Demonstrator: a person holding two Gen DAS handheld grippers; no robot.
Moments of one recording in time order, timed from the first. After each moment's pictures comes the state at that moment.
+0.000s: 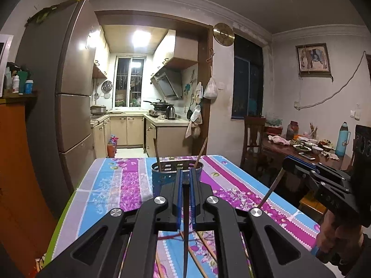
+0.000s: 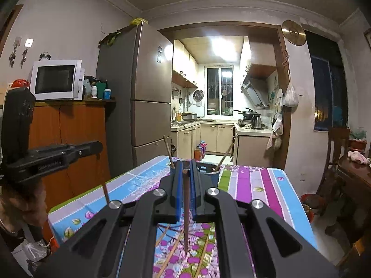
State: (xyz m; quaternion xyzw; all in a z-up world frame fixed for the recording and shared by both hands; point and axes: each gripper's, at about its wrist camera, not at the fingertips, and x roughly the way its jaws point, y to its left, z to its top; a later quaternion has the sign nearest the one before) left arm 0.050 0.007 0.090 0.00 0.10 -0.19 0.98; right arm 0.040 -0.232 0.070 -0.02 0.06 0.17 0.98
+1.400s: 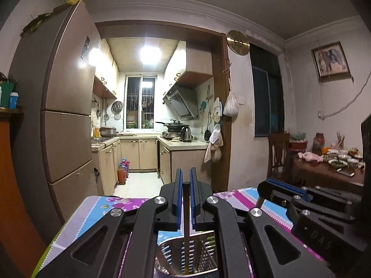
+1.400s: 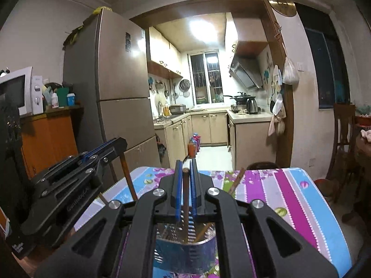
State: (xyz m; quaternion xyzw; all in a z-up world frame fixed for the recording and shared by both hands) left arm 0.285 -0.055 0.072 0.01 0.03 -0.13 0.99; right arm 0.269 -0.212 0.064 0.04 0.11 0.14 0.98
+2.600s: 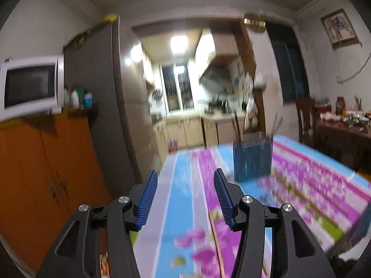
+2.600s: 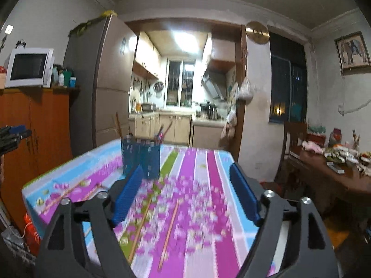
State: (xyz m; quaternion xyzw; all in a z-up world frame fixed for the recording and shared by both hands) left arm -0.031 0.091 0.028 0.09 0.11 0.00 0.99; right arm -0.039 -0.299 0.031 -0.04 0.10 0.03 0.99
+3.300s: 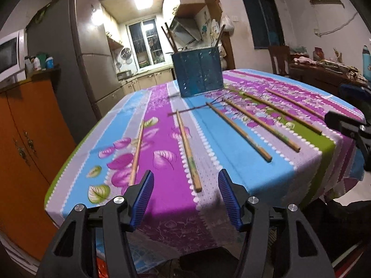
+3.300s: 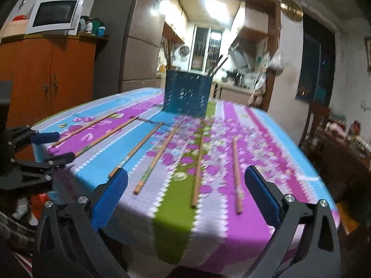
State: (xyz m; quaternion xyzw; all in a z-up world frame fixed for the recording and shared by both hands) left arm -0.047 0.005 -0.122 0.13 0.25 -0.06 0.96; right arm -0.038 -0.204 -0.098 -0.09 0.20 0.09 0.97
